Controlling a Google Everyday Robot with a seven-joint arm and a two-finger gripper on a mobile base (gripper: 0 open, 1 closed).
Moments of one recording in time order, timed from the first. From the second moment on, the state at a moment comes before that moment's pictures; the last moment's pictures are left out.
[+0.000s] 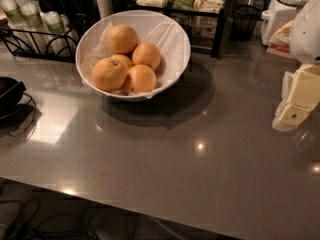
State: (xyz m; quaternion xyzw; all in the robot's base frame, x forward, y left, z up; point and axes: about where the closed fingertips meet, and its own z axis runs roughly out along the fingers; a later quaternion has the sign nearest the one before) arm 0.438 -0.217 0.976 -0.60 0.78 -0.03 0.16
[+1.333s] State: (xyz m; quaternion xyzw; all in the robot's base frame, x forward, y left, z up) arm 0.486 -0.123 0.983 -0.65 0.72 0.01 0.25
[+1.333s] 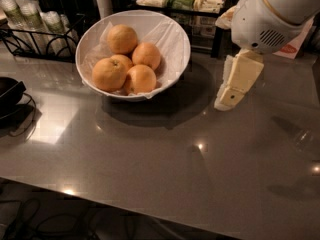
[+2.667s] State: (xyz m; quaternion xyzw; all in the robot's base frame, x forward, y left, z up) arm 0.522 0.017 0.963 -0.69 0.64 0.15 0.31
